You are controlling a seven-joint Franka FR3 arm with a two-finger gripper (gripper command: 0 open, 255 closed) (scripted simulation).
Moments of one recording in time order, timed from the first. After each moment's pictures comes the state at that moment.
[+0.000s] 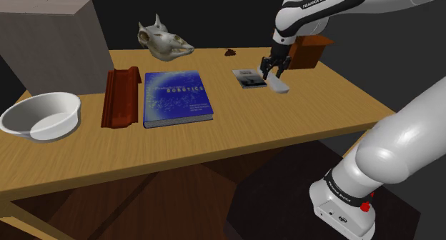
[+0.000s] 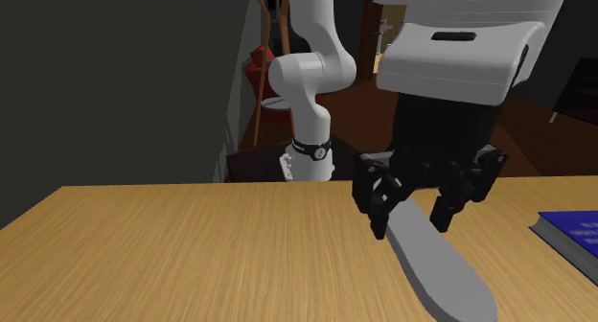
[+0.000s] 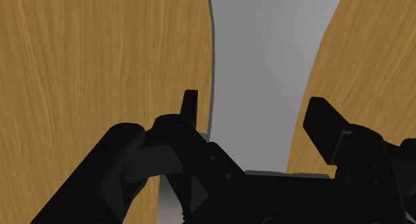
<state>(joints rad) -0.01 -0.15 -0.24 -2.29 -0.02 2.13 0.07</state>
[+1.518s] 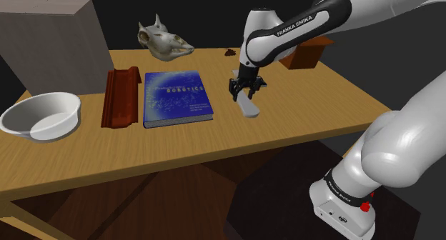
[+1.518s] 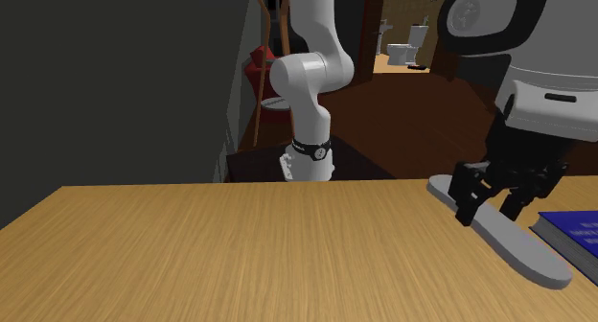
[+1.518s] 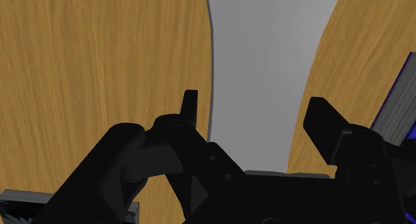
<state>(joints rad) 0.15 -0.11 -0.04 -2.40 0.02 2.29 0.40</state>
